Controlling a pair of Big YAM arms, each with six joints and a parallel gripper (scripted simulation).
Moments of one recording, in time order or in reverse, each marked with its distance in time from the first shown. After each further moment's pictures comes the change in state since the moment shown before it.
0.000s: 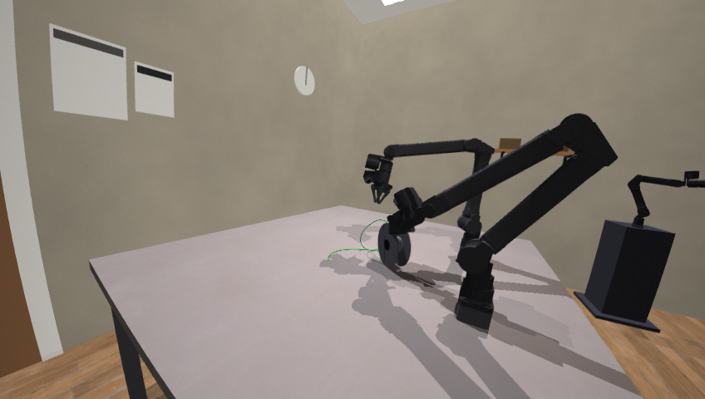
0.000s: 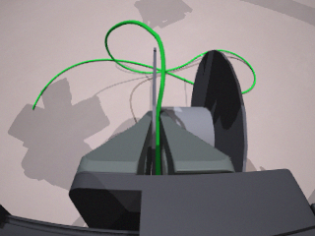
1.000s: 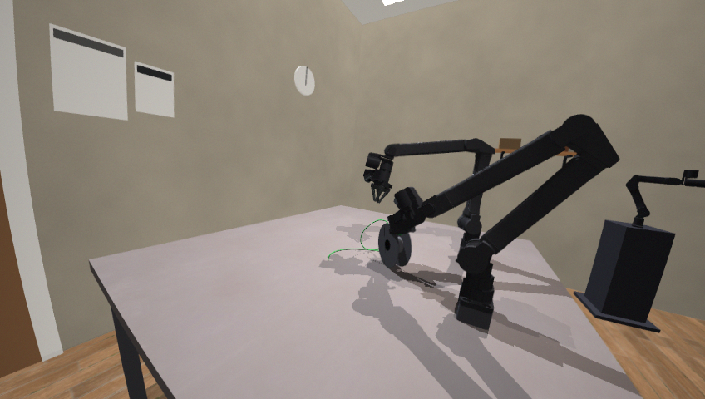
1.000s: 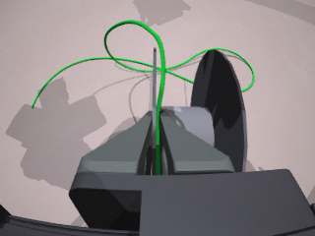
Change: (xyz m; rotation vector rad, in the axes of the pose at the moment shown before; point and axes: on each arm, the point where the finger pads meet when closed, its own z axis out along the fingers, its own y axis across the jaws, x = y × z) left arm 0.001 -0.001 -0.002 0.002 0.007 -0.002; right arm -0.002 0.004 -0.004 -0.012 -0.019 -0.010
